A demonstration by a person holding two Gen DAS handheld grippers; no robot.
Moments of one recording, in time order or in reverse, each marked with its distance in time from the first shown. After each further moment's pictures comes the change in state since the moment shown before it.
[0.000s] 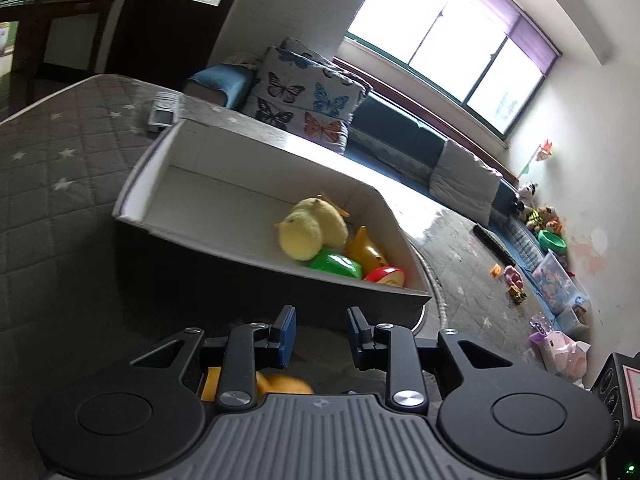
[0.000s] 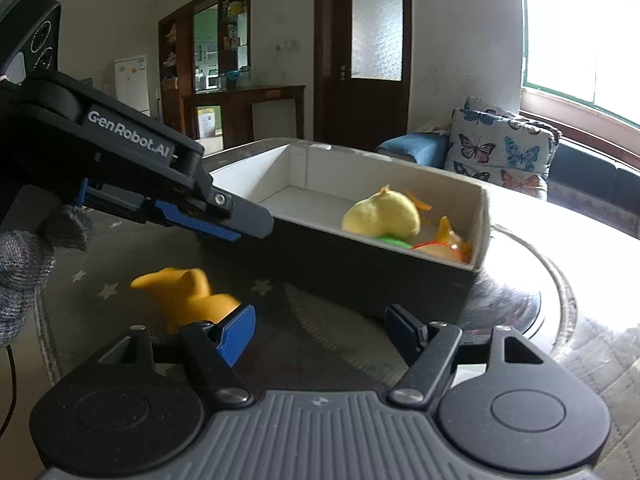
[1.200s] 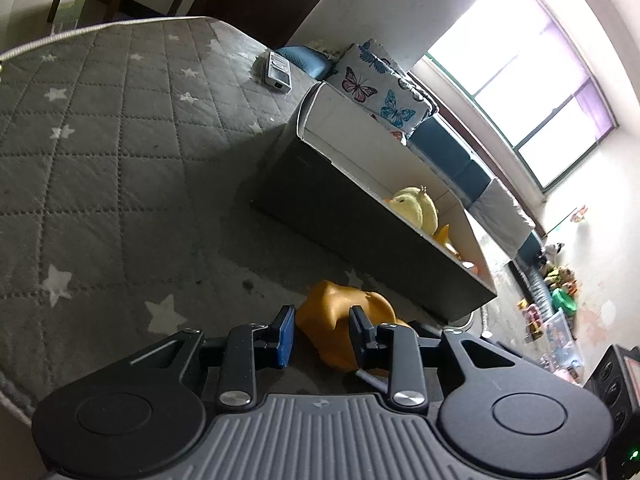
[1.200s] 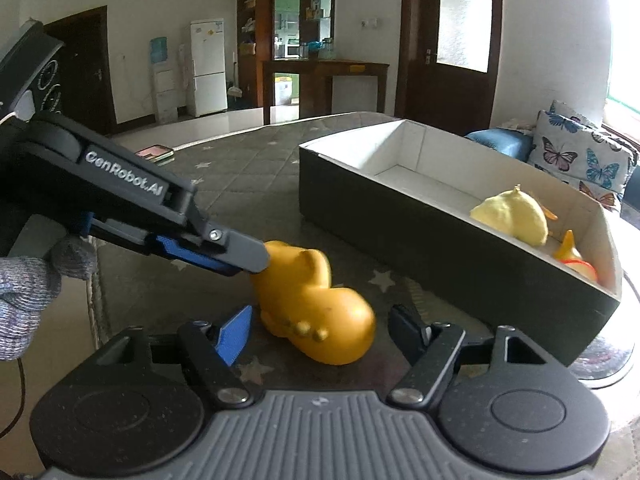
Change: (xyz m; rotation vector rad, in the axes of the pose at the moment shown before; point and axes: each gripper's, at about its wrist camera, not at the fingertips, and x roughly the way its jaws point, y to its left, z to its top) left arm -0.032 0.088 -0.041 -0.273 0.005 0.036; right arm 0.042 0.059 -0.002 -0.147 0.078 0.194
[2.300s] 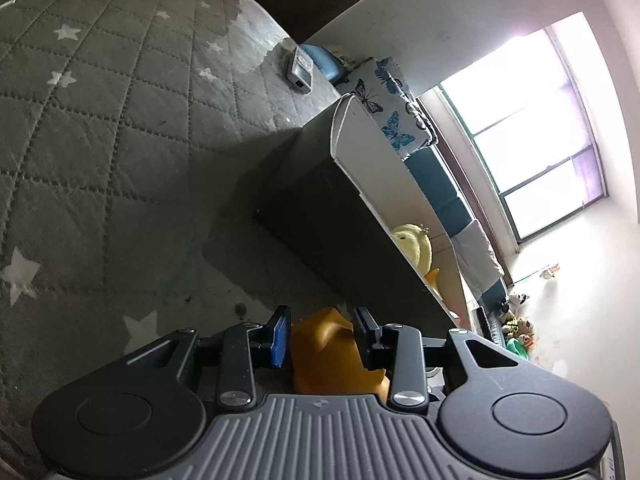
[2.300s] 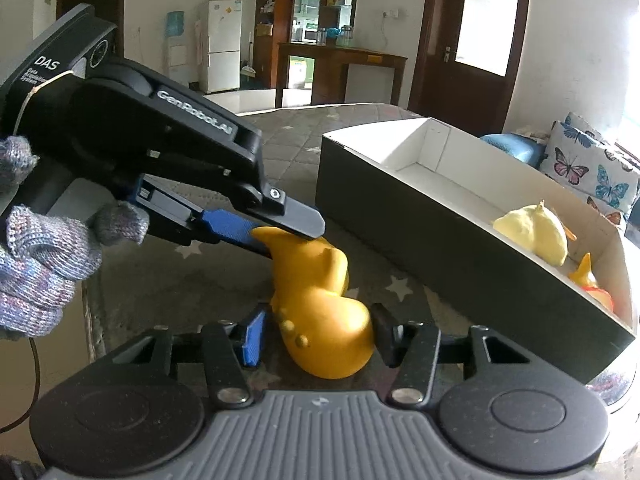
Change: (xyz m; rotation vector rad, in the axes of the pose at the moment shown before) left arm 0.008 0.032 0.011 -0.216 -0.007 -0.106; right arm 0.020 0.008 0.005 -0.089 0.043 -0.016
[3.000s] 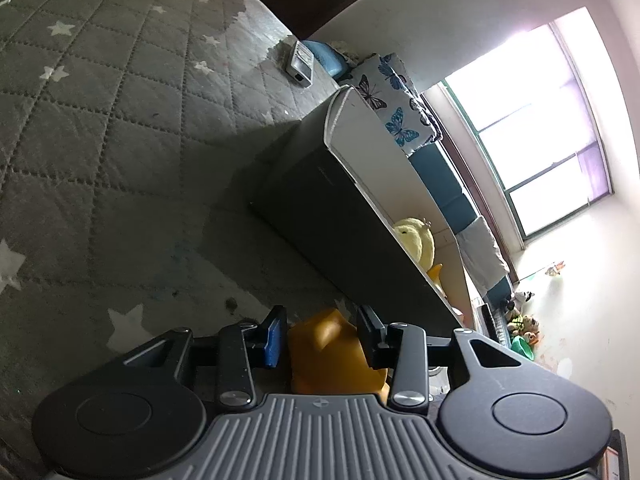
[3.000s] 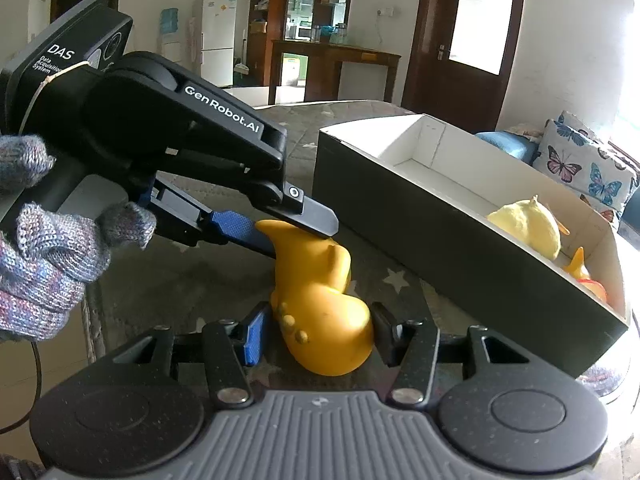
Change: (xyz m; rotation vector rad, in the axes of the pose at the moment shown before) left arm 0.012 -0.009 0.000 0.017 0.010 0.015; right arm -0.004 0.002 -0.005 0.003 0.008 -0.025
